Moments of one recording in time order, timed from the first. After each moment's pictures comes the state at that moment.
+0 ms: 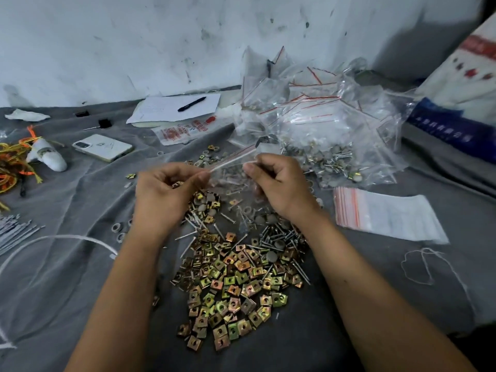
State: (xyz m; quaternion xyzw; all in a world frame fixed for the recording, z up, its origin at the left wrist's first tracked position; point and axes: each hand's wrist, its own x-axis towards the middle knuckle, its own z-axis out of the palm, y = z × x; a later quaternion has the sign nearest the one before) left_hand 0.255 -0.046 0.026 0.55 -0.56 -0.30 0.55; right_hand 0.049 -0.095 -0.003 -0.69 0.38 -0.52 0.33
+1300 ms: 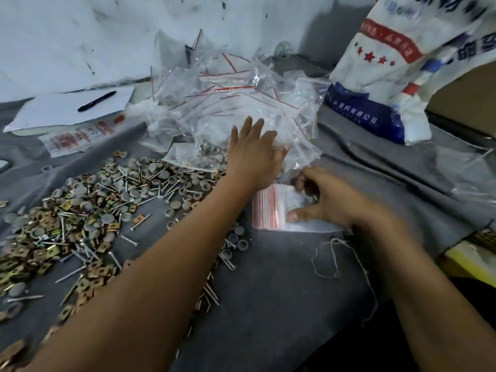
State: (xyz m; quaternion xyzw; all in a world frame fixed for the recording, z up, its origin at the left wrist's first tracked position) left_hand -0.012 -0.181 -0.008 0.49 -0.85 -0.07 0.19; right_hand -0.177 -0.067 -0.004 -0.70 0.64 -0.21 0.24
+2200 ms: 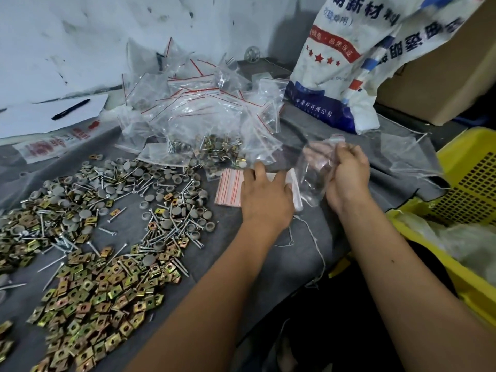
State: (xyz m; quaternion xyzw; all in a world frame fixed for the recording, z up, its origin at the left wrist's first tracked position) left_hand -0.075 -0.054 -0.044 0.51 -0.85 -0.02 0.14; right_hand -0.212 -0.032 -0.005 -0.16 0.44 -0.80 0.37
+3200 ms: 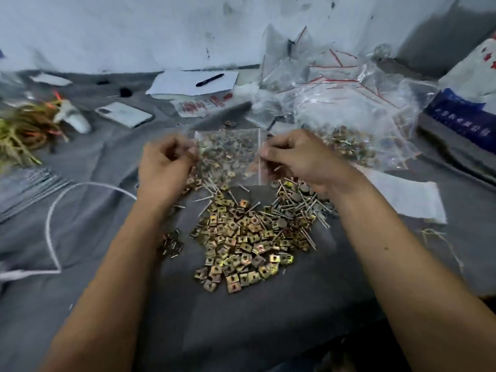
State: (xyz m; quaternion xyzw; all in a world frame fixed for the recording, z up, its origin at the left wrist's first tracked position) left_hand 0.290 -0.041 0.004 0.62 -0.52 -0.21 0.54; right_hand 0.042 -0.075 0.034 -0.65 0.43 -0.35 0.51
